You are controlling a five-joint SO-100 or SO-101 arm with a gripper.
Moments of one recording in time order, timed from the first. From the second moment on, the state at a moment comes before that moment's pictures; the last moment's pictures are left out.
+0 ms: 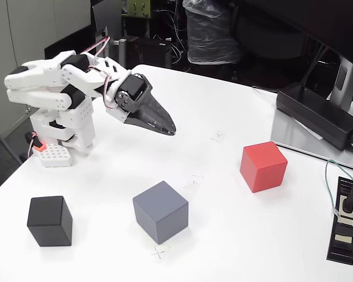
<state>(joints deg) -5.2 187.8 177.3 34.3 9.2</state>
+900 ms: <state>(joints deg) -5.2 187.7 177.3 34.3 -2.5</state>
